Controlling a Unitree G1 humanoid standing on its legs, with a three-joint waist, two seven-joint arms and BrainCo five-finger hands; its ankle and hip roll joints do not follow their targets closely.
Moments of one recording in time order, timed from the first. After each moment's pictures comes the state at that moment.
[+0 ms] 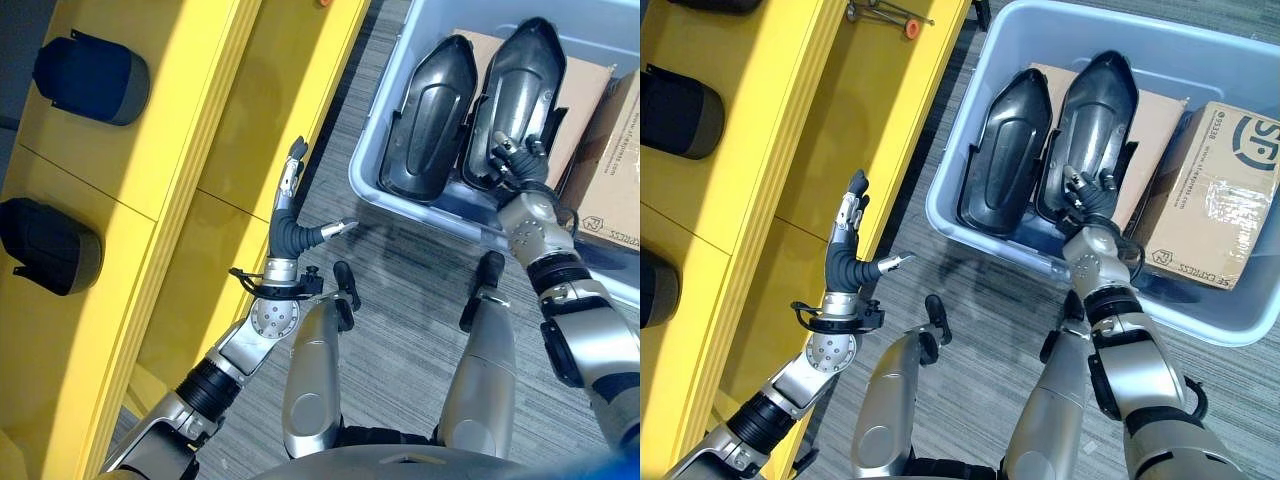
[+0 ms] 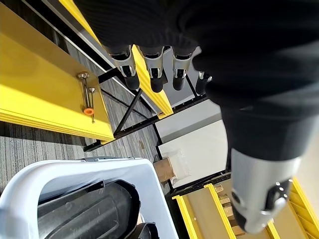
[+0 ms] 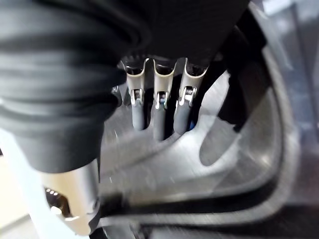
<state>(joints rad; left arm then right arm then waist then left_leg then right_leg) -0.25 0.44 -0.51 -0.01 0.01 -0.46 0.66 -0.84 -0.43 0.20 0.83 0.88 -0.10 -0.38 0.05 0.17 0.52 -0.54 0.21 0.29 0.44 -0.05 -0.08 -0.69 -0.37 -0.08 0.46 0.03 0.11</state>
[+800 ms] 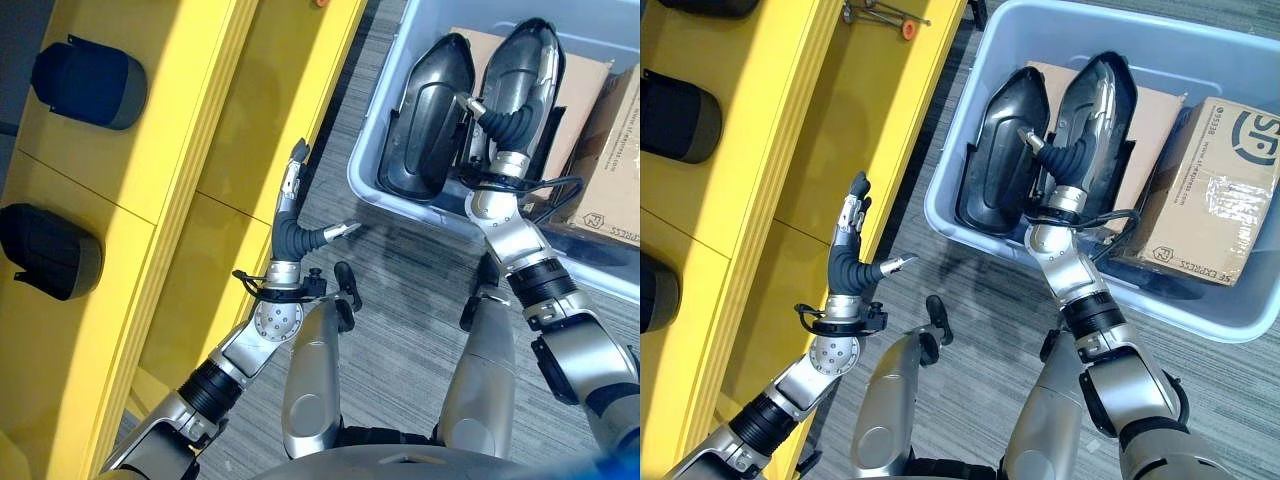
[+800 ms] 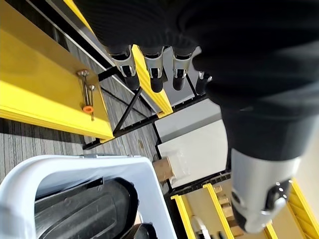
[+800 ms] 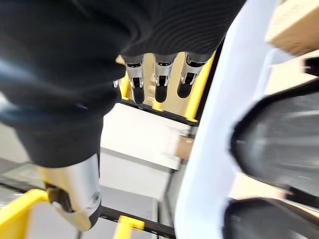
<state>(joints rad) -0.25 0.44 -0.55 -0.01 0.01 -0.47 0.71 -0.78 -0.43 0.29 0.39 -0.15 -0.19 -0.89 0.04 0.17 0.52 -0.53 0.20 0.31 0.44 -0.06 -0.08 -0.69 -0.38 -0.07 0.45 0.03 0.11</state>
